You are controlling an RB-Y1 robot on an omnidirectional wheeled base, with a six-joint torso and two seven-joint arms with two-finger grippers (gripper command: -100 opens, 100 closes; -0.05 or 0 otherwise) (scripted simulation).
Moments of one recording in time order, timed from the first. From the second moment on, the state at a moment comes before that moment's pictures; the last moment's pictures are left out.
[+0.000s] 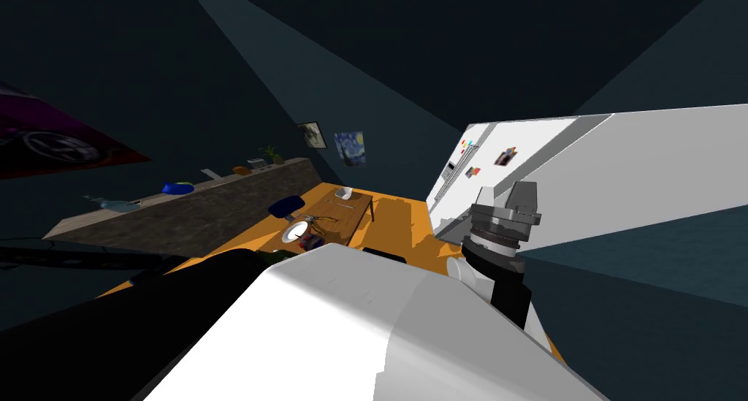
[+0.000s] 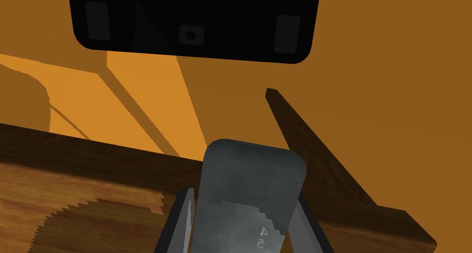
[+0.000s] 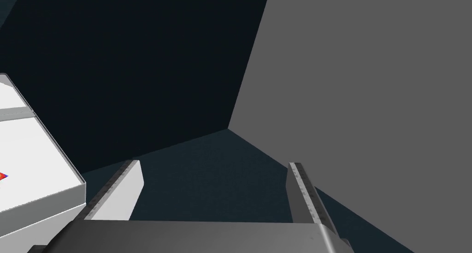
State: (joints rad) left arm 0.95 0.90 -0.65 -1.47 0.31 0.10 0.48; right arm 0.51 -0.05 -0.04 -2.37 -0.03 -0.56 0.17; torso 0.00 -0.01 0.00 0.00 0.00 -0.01
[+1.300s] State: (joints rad) left arm 1.04 1.15 -0.67 -1.53 0.28 -0.02 0.50; right arm 0.51 -0.05 -0.04 -2.37 -0.03 -0.56 0.17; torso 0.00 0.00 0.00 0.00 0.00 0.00
